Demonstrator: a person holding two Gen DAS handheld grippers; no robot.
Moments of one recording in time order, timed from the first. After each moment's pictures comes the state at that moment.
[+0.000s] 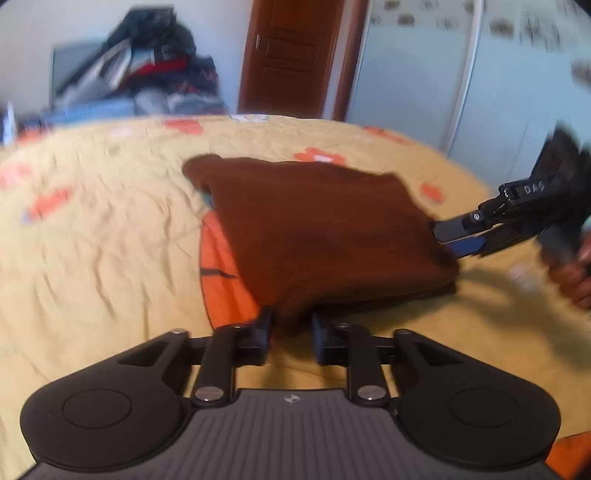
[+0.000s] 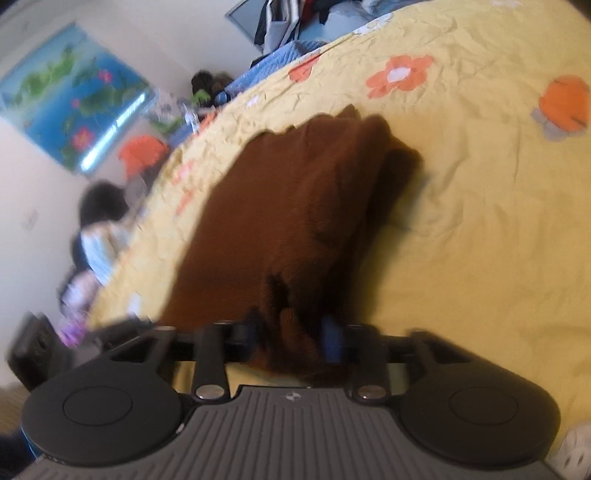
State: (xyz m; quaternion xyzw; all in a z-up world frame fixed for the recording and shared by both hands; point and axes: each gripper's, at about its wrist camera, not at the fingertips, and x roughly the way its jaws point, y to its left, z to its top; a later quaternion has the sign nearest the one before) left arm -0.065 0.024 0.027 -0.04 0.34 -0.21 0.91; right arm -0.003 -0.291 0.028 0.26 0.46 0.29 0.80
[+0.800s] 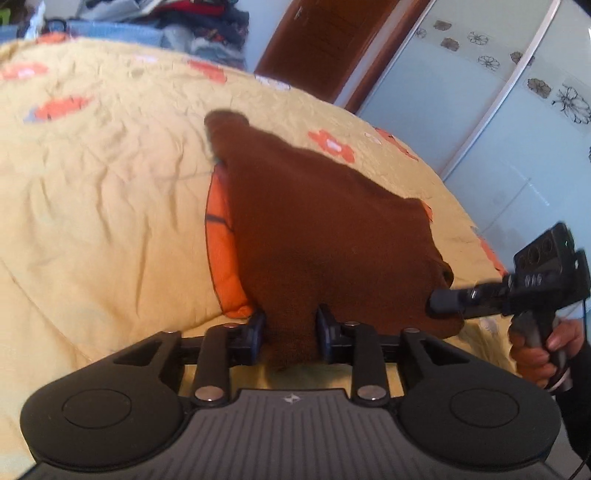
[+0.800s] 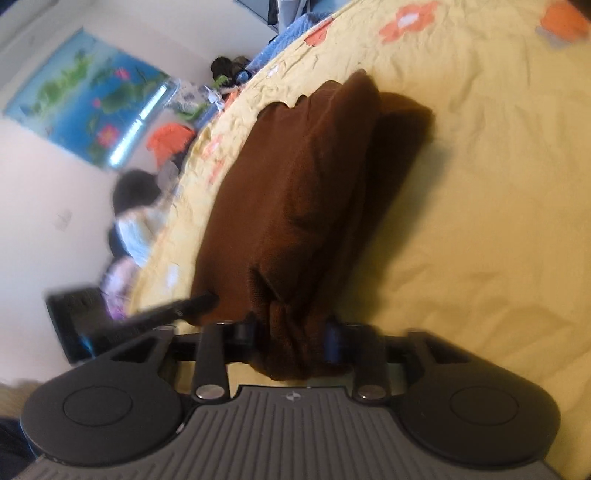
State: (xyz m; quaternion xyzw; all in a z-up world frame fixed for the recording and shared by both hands) left arm -0.067 0.035 0.028 -0.13 0.39 -0.19 0.89; right arm -0.028 -0.285 0.004 0.30 0.49 0.34 0.74
